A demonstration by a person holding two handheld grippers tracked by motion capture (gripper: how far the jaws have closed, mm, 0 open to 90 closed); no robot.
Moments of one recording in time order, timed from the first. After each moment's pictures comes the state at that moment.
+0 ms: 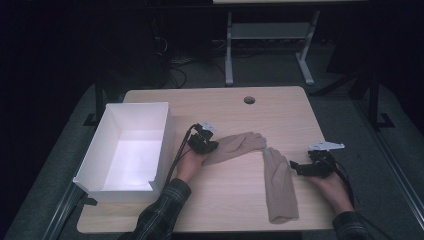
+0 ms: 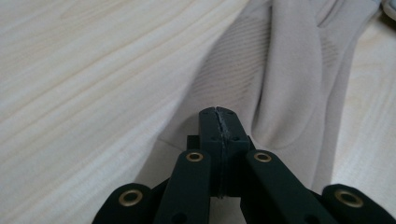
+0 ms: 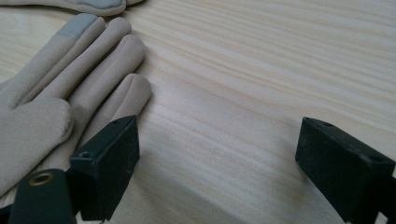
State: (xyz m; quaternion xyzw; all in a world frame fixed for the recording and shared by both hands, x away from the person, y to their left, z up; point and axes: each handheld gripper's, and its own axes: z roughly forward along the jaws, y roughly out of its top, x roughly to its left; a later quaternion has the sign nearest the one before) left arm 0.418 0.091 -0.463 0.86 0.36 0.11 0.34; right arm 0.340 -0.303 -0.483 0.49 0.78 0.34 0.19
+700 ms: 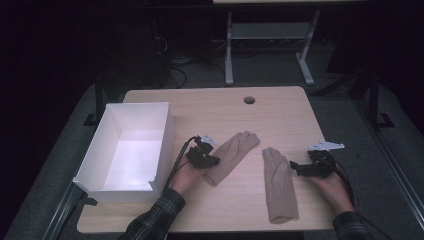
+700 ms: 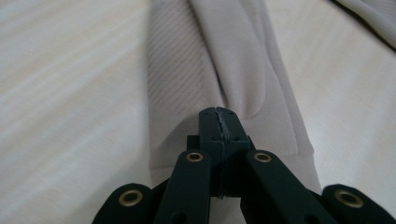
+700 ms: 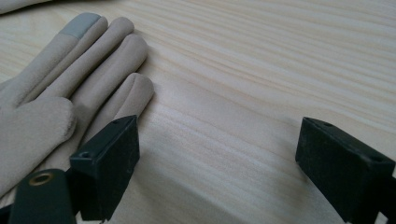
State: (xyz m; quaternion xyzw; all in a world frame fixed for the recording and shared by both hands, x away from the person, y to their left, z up) left arm 0.369 0.095 -0.459 0.88 0.33 0.04 0.33; right arm 0.339 -0.303 -0.483 0.49 0.78 0.34 0.19
